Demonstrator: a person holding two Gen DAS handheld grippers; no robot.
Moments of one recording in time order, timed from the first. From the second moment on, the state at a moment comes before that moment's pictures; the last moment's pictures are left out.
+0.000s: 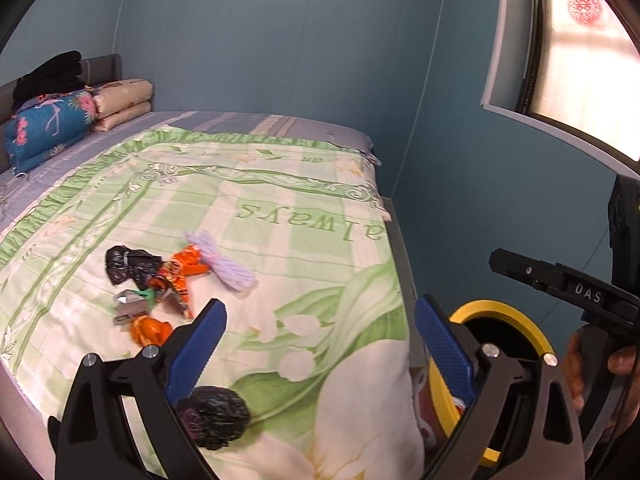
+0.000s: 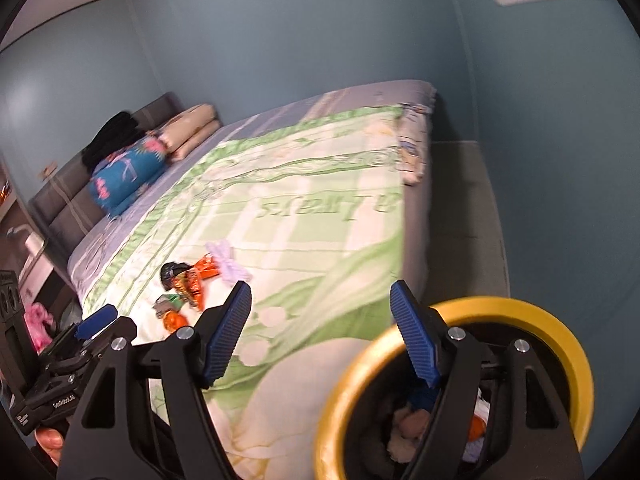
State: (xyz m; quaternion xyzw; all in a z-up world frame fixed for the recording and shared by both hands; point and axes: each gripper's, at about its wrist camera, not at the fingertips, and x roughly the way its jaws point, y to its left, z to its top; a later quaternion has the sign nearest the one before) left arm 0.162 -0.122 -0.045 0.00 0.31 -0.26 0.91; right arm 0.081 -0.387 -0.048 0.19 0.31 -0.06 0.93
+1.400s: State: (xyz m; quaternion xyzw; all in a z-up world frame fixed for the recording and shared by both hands) left arm 0.232 -0.032 -0.193 -0.06 0.47 -0.18 0.86; right arm 0.362 -0.202 -0.186 0.00 0.49 0.04 0.87
